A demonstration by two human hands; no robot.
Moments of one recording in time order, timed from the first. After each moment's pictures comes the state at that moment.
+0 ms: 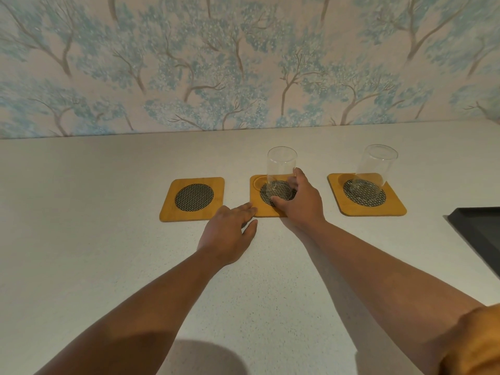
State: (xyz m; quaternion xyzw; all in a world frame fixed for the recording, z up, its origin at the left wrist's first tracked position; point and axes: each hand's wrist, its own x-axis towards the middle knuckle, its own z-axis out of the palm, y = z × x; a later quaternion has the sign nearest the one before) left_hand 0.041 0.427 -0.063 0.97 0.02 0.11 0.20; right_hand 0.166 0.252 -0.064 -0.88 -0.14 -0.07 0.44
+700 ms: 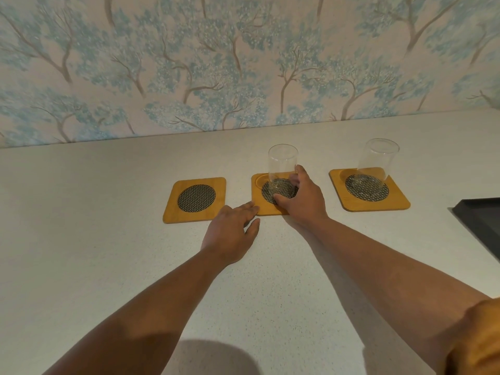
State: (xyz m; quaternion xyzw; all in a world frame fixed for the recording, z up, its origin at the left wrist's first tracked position) left_hand 0.042 0.428 -0.063 0.97 0.01 0.11 0.20; right_hand 0.168 0.253 -0.067 -0.88 -0.13 -0.07 0.45
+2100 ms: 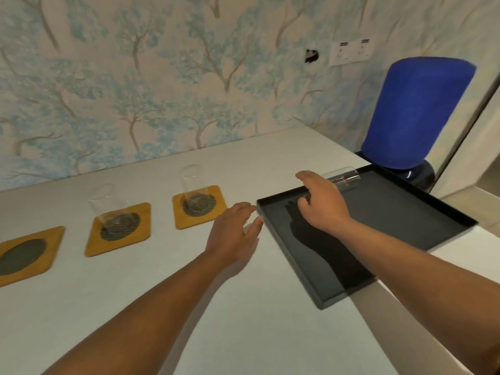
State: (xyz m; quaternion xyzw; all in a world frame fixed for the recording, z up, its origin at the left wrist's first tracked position) left_hand 0.088 0.066 -0.022 0.93 -0.18 0.13 0.29; right_hand 0.107 -0.181 0.018 -0.94 -0.09 -0.21 0.24
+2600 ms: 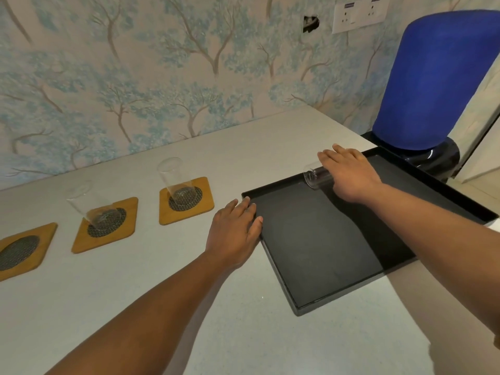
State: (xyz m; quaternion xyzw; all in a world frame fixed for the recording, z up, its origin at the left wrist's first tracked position) left_hand 0.099 0.013 -0.048 0.98 -0.15 0.10 0.10; right_hand 0.183 -0.301 0.005 -0.98 -0.12 -0.12 -0.06
